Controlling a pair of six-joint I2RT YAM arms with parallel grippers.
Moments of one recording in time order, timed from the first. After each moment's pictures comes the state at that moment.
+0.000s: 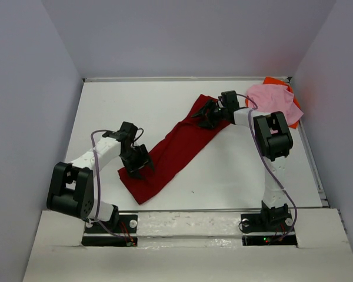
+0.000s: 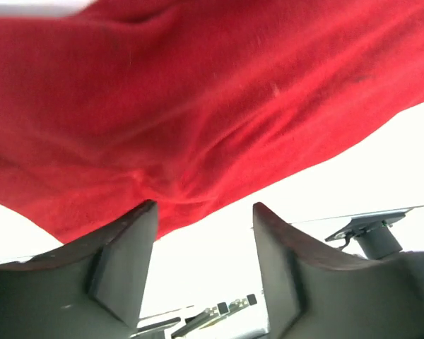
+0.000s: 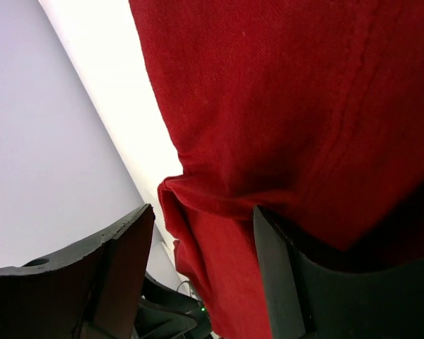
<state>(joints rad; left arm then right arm) -0.30 1.43 0.83 -0.82 0.31 -0.75 0.26 2.22 1.47 -0.01 -0.62 1.05</state>
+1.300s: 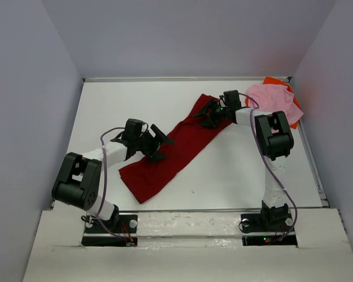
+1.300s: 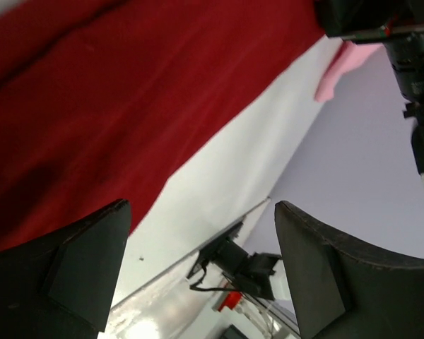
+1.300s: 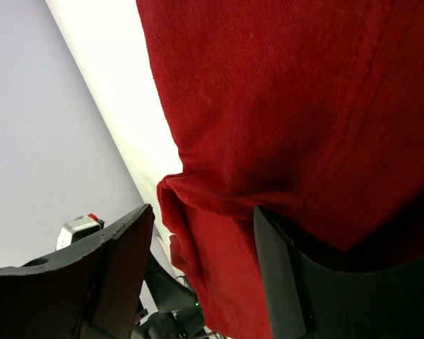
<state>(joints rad) -0.34 1.48 0.67 0.02 0.54 -1.21 0.23 2.23 1.48 -0.01 -0.65 1.01</state>
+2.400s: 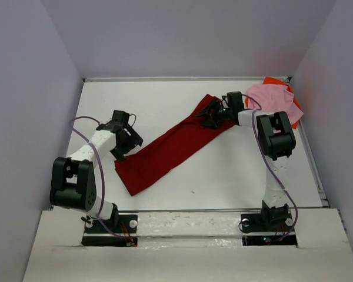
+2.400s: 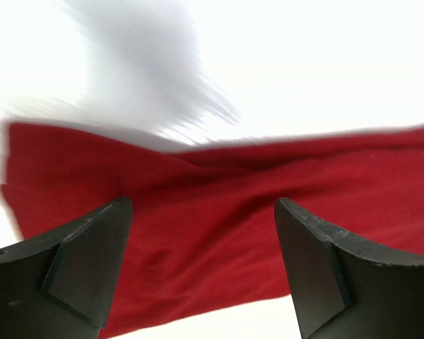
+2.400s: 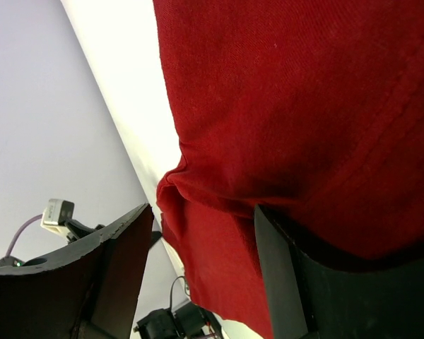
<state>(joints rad) -0.22 1.49 0.92 -0.62 -0.09 -0.91 0.20 2.22 1.43 0.06 -0.68 1.01</state>
